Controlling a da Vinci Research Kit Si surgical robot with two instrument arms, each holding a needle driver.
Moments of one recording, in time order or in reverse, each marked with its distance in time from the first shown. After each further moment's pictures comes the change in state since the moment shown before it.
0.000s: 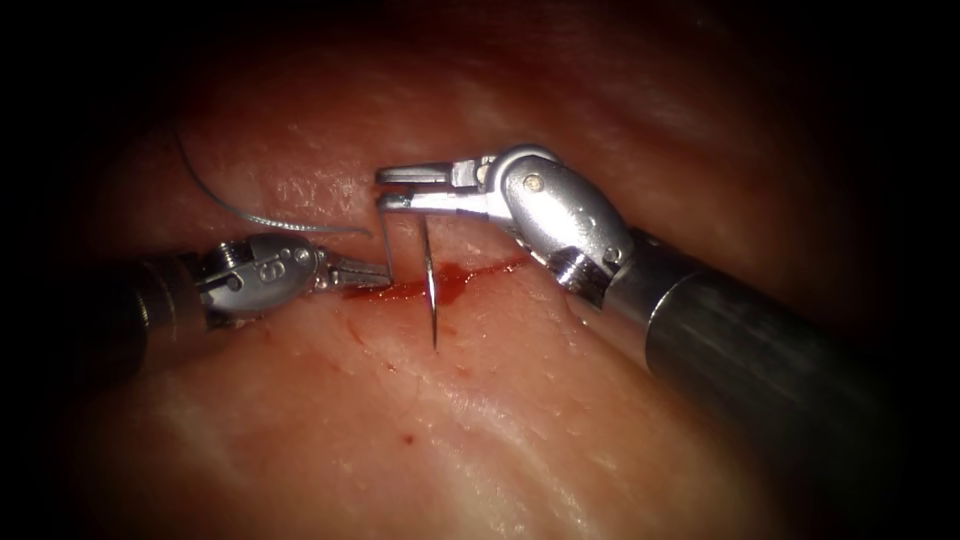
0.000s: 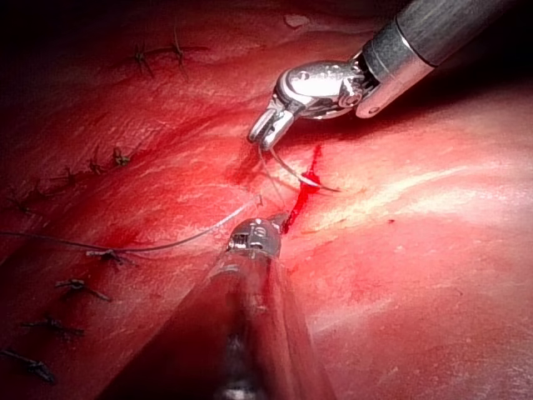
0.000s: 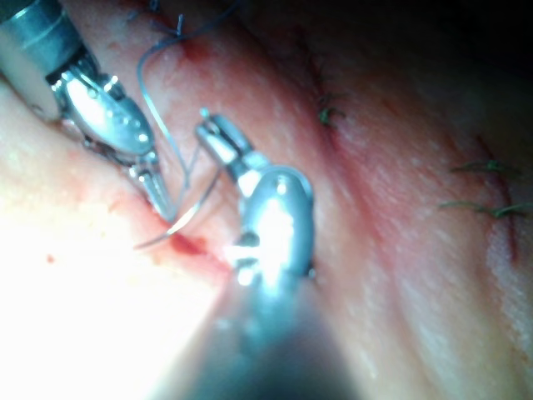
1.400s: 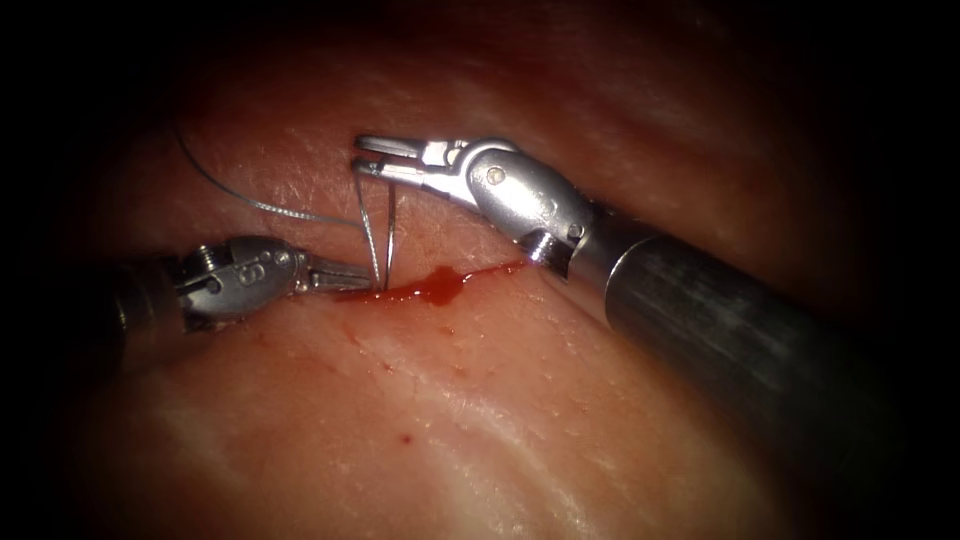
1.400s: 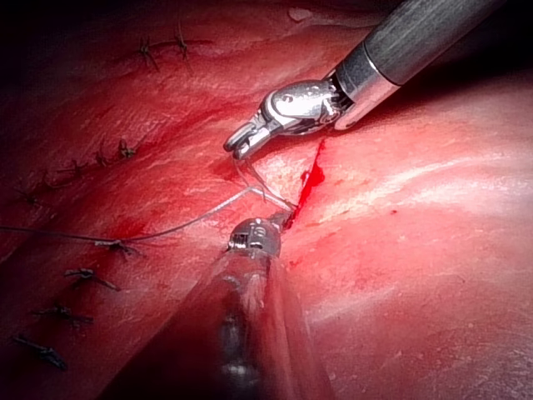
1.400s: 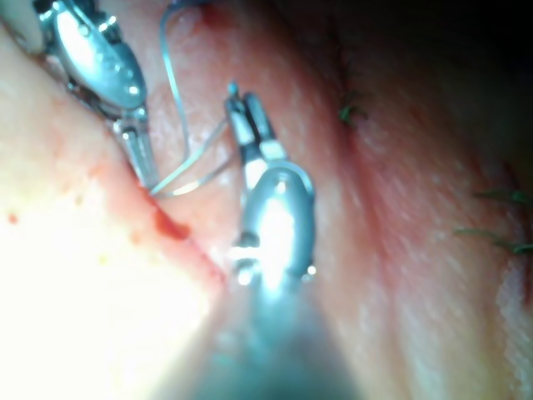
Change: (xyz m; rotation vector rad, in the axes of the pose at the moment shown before) right arm -0.005 -0.001 0.002 -0.059 -0.007 -0.098; left arm -0.001 0.000 -0.002 -0.011 0.000 0.006
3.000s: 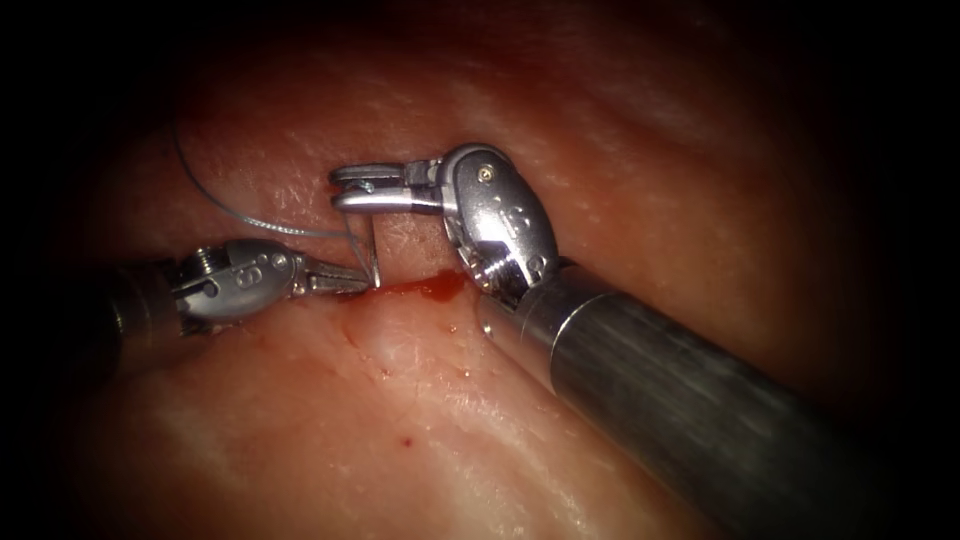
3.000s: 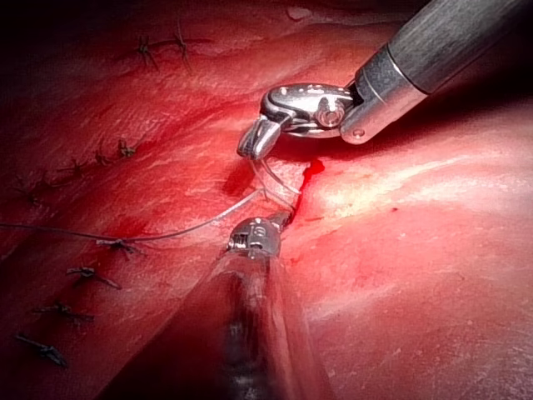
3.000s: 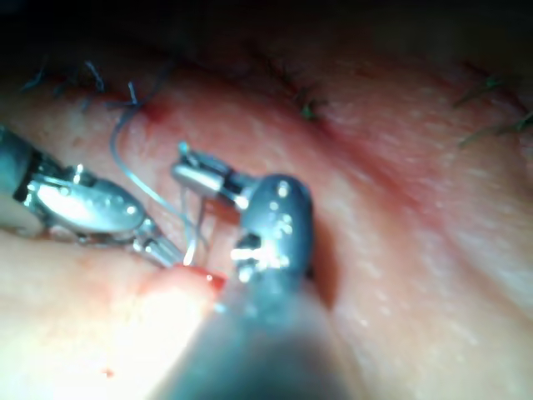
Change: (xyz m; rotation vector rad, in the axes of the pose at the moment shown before) right arm 0.002 0.000 0.000 0.123 0.132 0.507; left arm 0.000 0.000 0.000 0.003 0.001 0.002
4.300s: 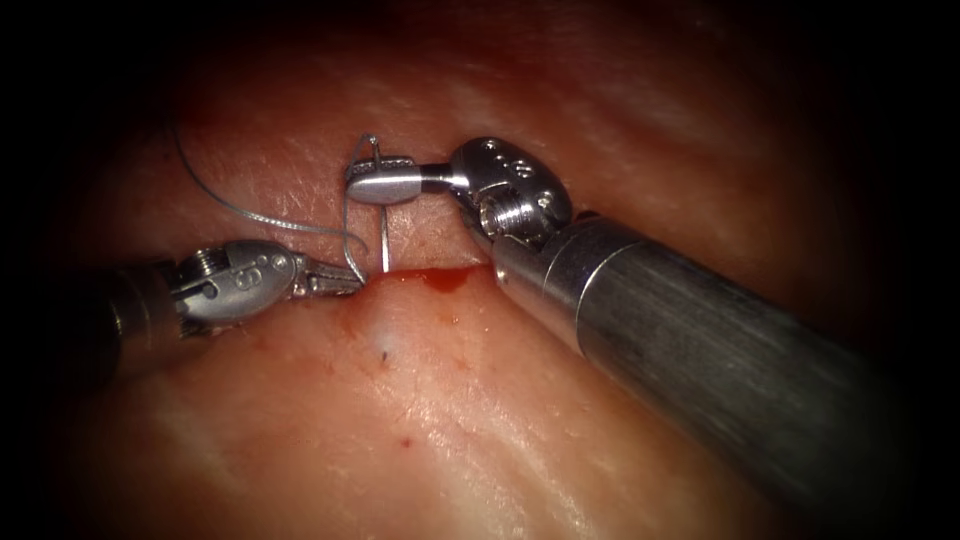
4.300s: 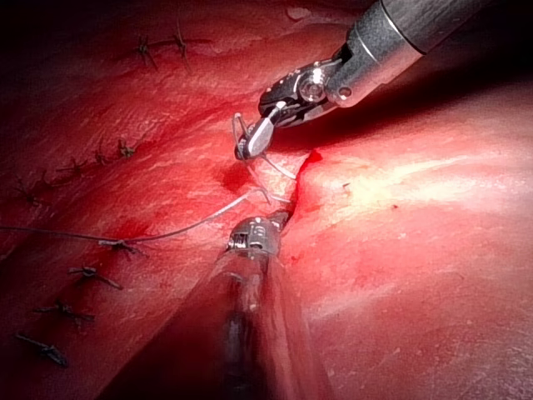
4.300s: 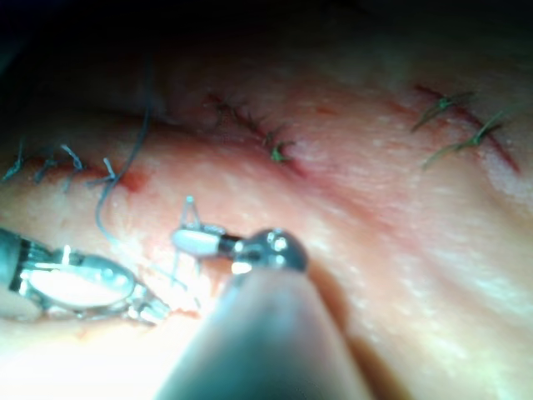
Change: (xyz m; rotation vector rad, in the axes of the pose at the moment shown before) right arm 0.000 0.000 0.000 -0.065 0.005 0.620; left arm 0.000 0.000 0.000 0.003 0.001 0.002
